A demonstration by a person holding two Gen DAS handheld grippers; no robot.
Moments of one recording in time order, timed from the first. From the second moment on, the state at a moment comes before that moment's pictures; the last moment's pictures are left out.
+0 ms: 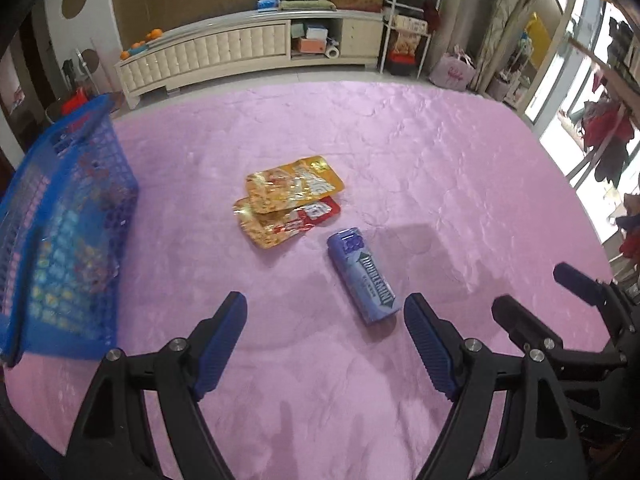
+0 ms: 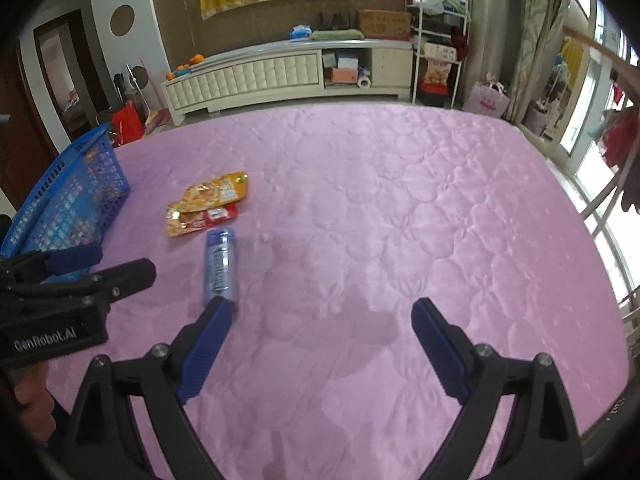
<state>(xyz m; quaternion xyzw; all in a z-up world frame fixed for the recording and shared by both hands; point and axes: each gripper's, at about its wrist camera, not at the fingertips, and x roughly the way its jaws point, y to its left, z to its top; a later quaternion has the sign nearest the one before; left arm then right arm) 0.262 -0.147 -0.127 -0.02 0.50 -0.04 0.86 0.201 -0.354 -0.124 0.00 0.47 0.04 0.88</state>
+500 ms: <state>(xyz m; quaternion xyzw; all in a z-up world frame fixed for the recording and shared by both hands) 0.304 -0.171 -0.181 -0.02 0.55 -0.02 0.83 0.219 -0.383 -0.158 0.04 0.47 -0.02 0.88</state>
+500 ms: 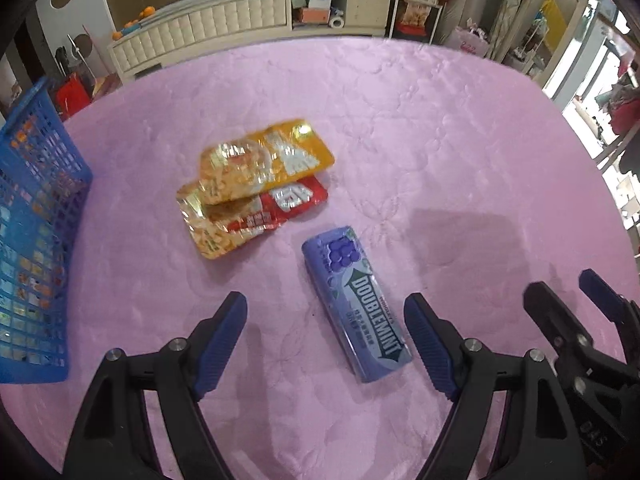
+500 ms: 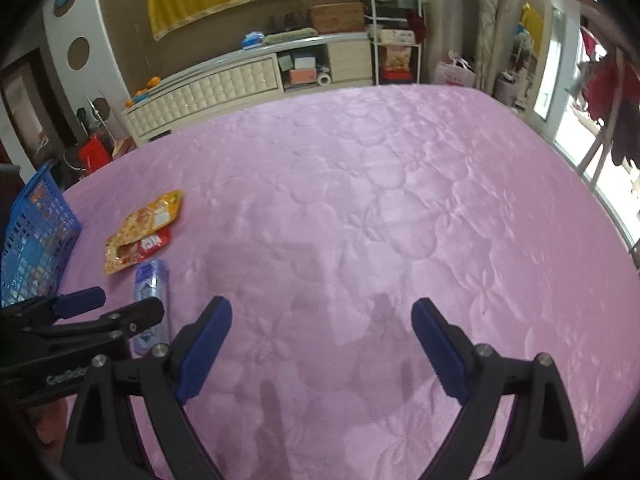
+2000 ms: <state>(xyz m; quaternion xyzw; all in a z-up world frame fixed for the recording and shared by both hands) 0.261 -0.072 -0.131 -0.11 0.46 -0.01 0.88 0.285 -0.296 -0.155 0.00 0.53 0.13 0.84</state>
